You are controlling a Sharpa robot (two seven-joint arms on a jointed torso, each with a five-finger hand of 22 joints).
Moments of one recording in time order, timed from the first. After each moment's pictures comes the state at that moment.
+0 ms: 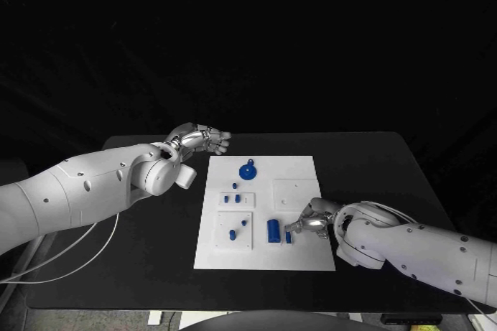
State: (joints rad) left arm 1.18 -0.77 -0.07 1.24 -0.23 -0.20 0.22; left_hand 0.96 -0.14 0.46 -0.24 0.06 0.78 0.19 0.31 0.49 1.10 0.16 0.08 0.07 0.84 0.16 0.44 0.36 0.04 0.55 0.06 0.55 1.22; right arm 1.00 -0.72 -0.11 1.49 -1.17 -0.21 -0.46; right_hand 0.72 -0.23 0.66 -0.14 0.05 1.07 0.08 0.25 0.60 1.24 -0.03 1.12 1.30 1.31 -0.13 1.22 0.98 0.23 1.16 -0.06 1.02 1.31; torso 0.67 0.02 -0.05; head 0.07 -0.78
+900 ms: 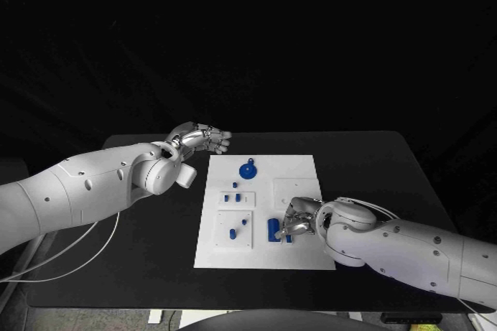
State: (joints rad) left arm 1.18 -0.76 -0.07 1.24 -0.24 -0.20 0.22; left_hand 0.96 -0.14 0.46 -0.24 0.06 0.78 0.19 0.31 0.48 1.10 0.16 0.08 0.07 0.84 0.16 0.44 0.36 0.04 0.55 0.06 0.55 1.22; right arm 1.00 -0.63 -0.11 1.46 -1.37 -0.14 -0.48; right_hand 0.81 -0.21 0.64 -0.20 0.05 1.07 0.08 0.26 0.60 1.25 -0.03 1.13 1.30 1.31 -0.13 1.22 0.98 0.23 1.16 -0.06 1.02 1.31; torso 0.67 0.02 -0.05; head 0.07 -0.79
